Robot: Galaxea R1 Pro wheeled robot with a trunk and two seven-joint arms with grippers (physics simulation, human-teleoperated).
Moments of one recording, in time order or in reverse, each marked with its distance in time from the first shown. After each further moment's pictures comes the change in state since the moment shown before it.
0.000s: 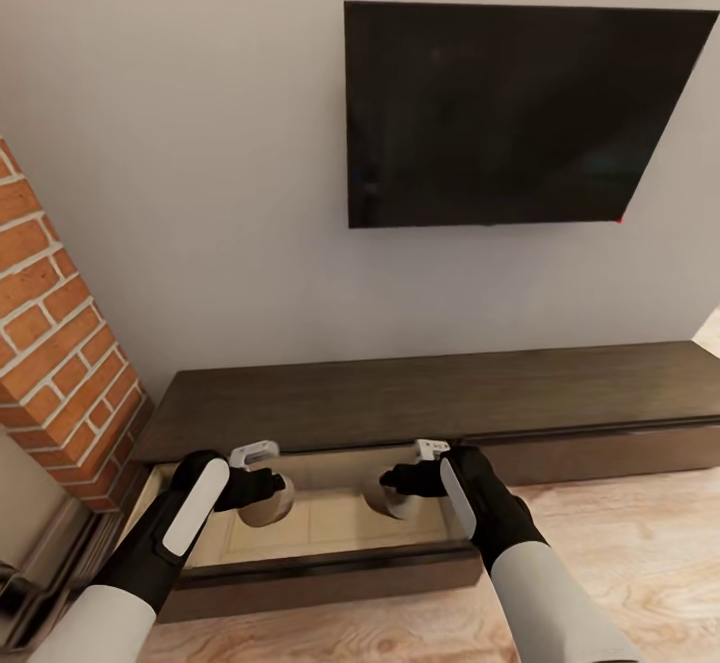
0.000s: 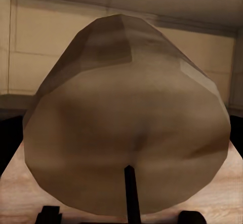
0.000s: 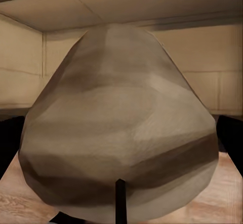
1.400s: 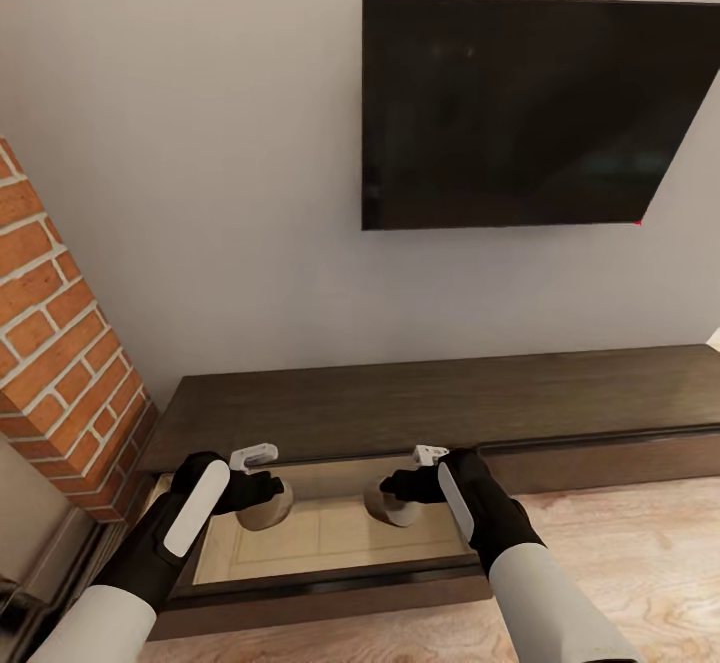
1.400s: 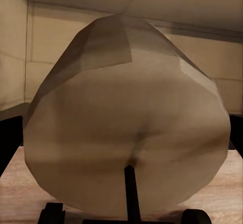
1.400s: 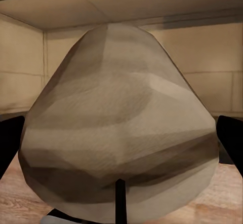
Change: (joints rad) left arm 0.000 0.000 0.000 0.015 -0.007 0.001 0.003; right arm 0.000 0.005 -0.001 0.030 -0.001 0.005 -0.021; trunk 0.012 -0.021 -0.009
